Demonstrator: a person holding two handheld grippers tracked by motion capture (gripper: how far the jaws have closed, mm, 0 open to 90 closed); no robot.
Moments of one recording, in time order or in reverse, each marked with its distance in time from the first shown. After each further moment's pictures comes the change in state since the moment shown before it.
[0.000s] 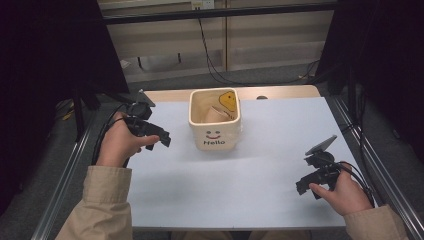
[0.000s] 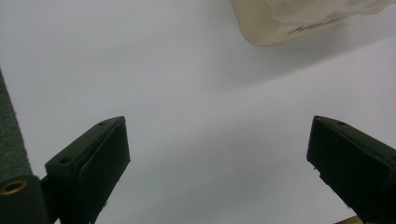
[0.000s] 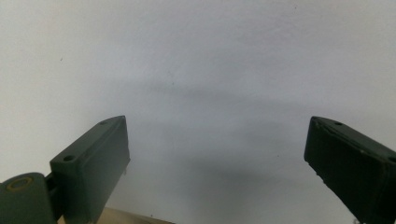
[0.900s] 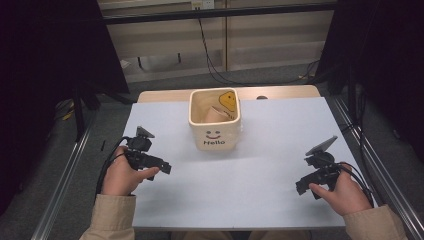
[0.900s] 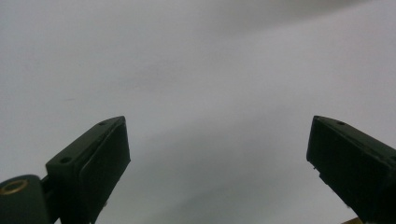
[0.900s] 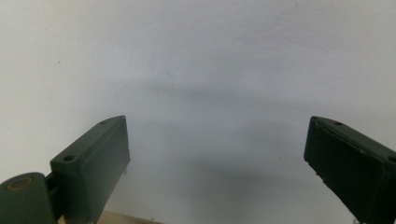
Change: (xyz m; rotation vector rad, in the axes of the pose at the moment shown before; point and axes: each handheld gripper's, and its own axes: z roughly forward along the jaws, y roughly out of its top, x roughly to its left) left arm 0.007 -0.065 0.048 -0.008 -0.042 -0.022; right arm -0.001 0.000 0.003 0.000 0.003 0.017
